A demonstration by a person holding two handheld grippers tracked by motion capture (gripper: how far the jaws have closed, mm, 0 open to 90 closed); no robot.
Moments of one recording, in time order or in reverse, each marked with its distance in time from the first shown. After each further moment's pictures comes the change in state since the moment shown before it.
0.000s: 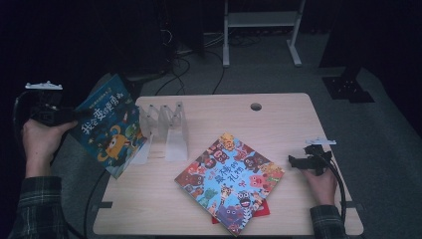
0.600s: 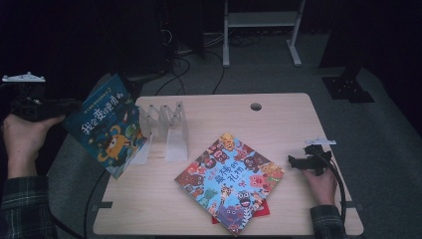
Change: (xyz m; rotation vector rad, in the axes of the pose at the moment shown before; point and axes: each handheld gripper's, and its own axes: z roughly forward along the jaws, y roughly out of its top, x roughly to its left) left arm -0.005 0.016 -0.038 -0.054 0.051 0.030; right arm 0.000 0.000 0.000 0.000 0.005 -0.004
